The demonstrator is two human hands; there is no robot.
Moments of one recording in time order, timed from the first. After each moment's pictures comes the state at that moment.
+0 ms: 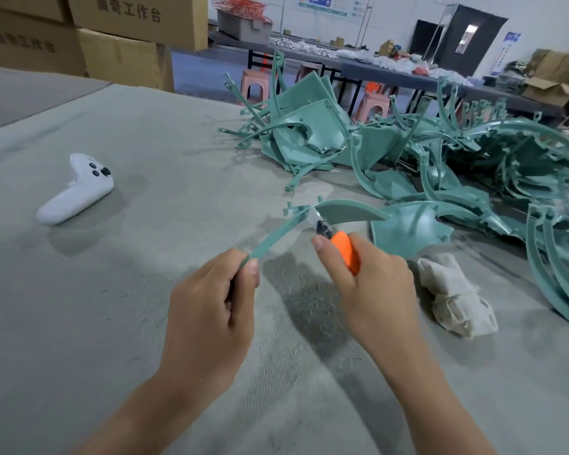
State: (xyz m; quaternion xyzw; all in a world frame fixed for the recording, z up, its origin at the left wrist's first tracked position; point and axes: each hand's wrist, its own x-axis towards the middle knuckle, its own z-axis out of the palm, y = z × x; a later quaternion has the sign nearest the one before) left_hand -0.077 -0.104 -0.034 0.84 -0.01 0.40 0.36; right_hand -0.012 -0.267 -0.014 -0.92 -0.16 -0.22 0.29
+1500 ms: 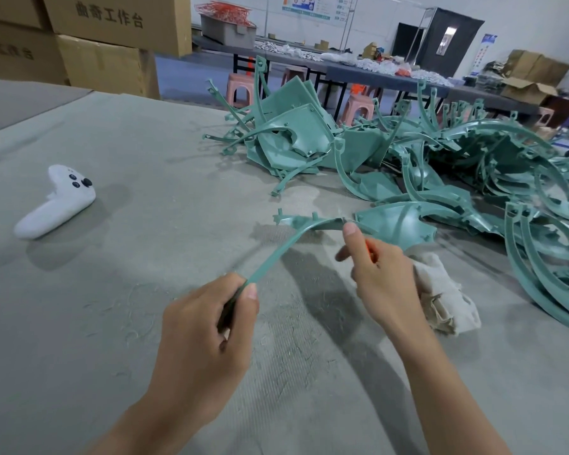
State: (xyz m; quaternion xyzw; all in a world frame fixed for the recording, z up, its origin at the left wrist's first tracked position) left_hand -0.084 -0.110 -0.035 0.85 -0.04 0.33 0.40; right_hand 0.013 -0.293 -0.015 -0.88 -0.07 -0.14 0.45
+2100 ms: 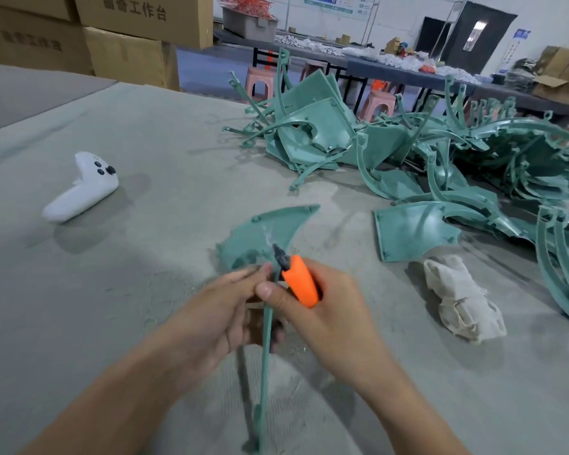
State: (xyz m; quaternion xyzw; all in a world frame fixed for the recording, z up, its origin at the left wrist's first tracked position) left_hand -0.062 -0.091 -0.035 0.54 0.04 -0.11 0.83; right_hand -0.035 -0.240 -0.019 -0.82 -0.26 -0.01 0.51
